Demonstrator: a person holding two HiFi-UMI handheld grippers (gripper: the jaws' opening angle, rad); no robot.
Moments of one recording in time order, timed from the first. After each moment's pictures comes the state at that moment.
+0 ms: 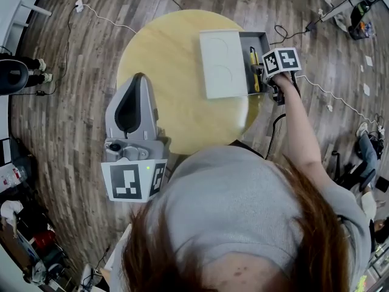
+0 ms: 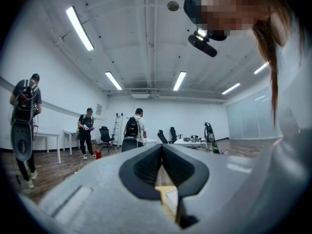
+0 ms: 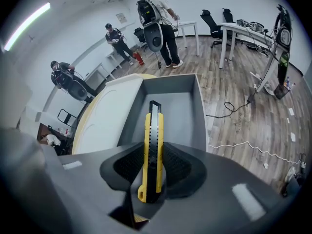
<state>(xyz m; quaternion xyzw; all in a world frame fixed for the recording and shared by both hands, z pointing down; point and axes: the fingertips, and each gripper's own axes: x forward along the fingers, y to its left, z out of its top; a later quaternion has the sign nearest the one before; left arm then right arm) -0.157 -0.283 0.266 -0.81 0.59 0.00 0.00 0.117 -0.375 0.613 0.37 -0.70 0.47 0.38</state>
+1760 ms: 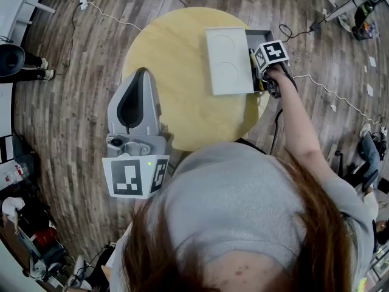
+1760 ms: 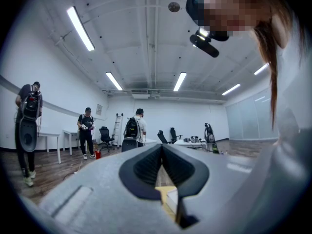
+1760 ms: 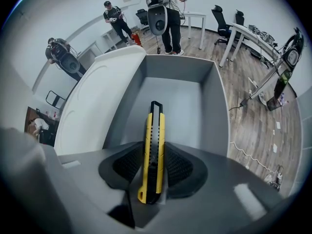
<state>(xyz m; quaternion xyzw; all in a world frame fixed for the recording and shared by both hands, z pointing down) -0.166 -0.280 0.261 -0.81 0.59 0.00 0.00 0.106 -0.371 0.649 0.36 -0.66 0.45 0.48</state>
